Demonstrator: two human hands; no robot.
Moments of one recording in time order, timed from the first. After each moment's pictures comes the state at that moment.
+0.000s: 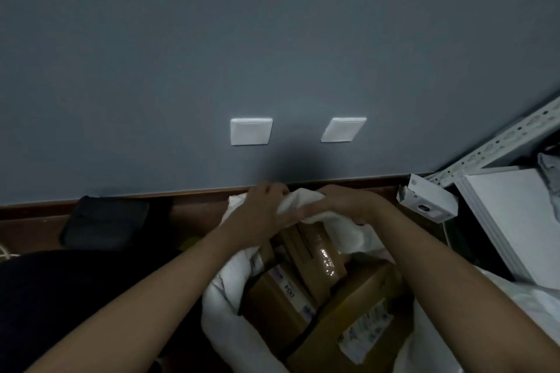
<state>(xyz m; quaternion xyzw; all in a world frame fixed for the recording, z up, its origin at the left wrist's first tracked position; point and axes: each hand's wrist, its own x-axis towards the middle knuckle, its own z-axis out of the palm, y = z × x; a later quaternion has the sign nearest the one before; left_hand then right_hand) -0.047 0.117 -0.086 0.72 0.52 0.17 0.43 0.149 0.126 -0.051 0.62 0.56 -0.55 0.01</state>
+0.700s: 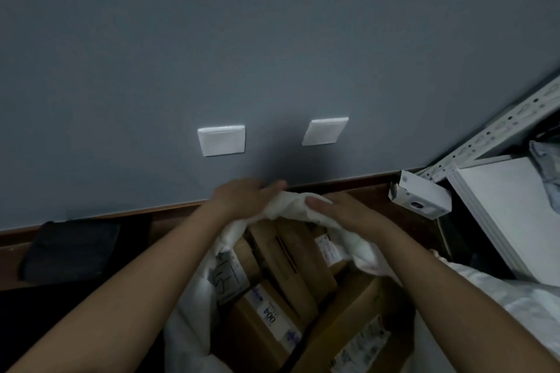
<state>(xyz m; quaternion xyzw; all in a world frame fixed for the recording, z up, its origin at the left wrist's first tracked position) -0.012 0.191 -0.097 0.76 0.54 -0.03 0.37 0.200 0.112 -0.093 0.68 0.50 -0.52 -0.11</state>
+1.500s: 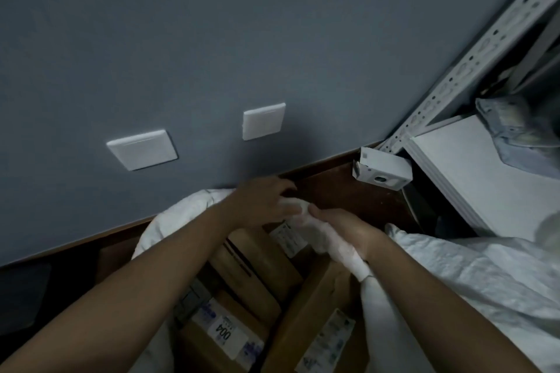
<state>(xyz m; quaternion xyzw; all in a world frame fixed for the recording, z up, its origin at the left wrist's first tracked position) 0.096 0.186 -0.124 0.90 0.29 -0.01 0.34 0.278 0.054 -0.140 0.58 0.03 -0.53 -0.62</state>
